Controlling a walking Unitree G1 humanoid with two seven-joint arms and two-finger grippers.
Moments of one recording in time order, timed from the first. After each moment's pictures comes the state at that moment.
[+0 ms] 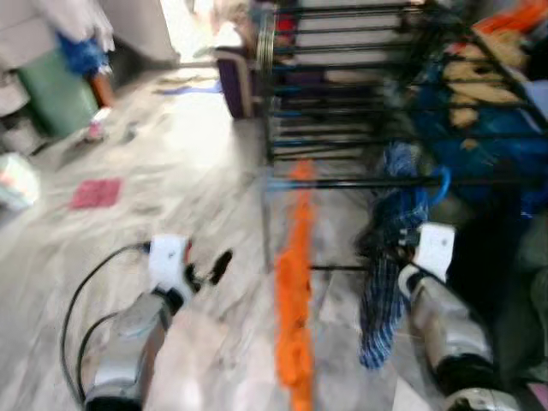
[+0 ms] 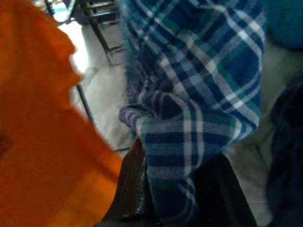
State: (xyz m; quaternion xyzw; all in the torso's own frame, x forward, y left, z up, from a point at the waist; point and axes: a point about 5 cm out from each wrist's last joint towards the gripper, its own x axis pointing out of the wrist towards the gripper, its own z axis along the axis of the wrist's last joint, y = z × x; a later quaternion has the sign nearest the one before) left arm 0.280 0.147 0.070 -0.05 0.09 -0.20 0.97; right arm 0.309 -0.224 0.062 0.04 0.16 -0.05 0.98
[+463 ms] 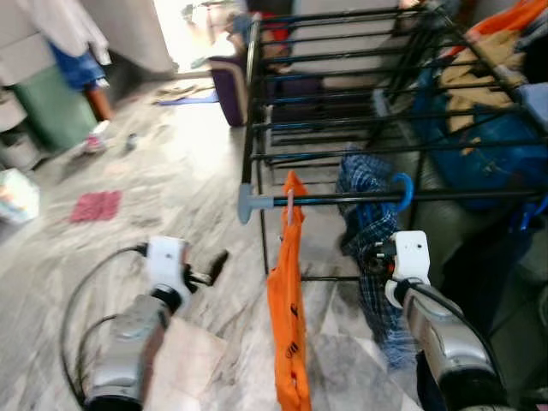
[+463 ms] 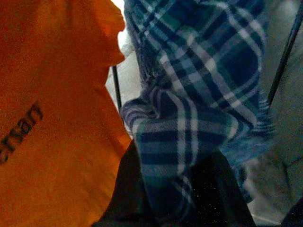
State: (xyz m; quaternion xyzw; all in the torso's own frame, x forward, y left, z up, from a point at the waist) left arm 0.278 0.164 0.062 -0.04 0.11 -0.17 0.98; right arm 0.300 -0.188 0.061 -0.01 0.19 0.07 0.98
